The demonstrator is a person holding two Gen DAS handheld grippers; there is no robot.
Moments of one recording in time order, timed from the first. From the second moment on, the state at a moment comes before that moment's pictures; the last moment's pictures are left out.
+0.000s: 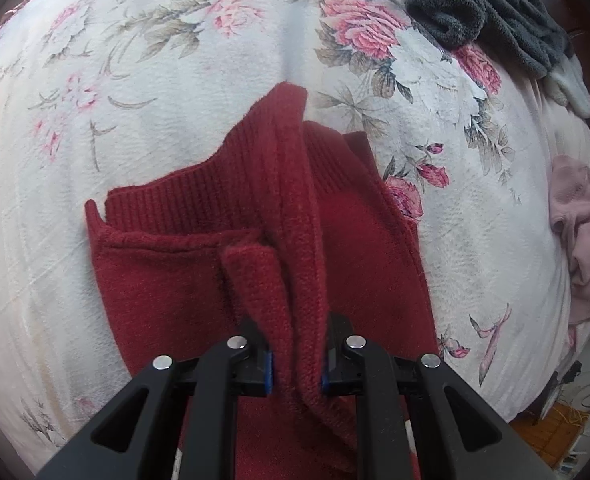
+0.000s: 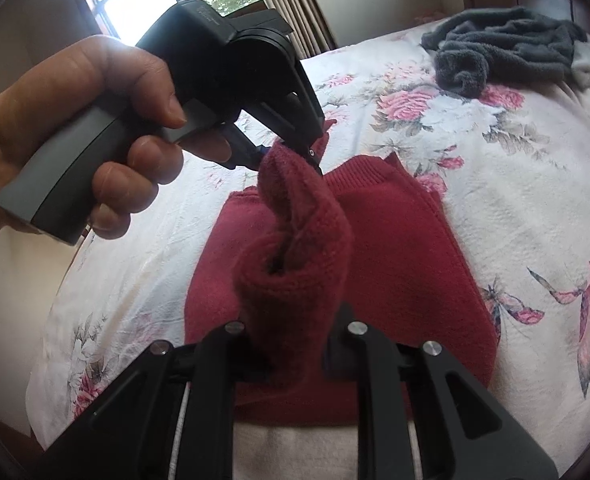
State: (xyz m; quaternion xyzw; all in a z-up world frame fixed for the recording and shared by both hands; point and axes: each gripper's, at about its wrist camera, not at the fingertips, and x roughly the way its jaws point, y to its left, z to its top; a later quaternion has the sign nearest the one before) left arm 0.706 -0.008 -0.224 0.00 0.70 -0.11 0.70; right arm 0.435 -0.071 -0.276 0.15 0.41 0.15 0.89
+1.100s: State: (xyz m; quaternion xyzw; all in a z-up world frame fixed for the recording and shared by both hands) left arm 0.708 -0.088 -0.259 0.07 0.69 -0.07 0.72; right arm 0.456 -0.149 -0.320 0.26 0.48 0.23 0.80
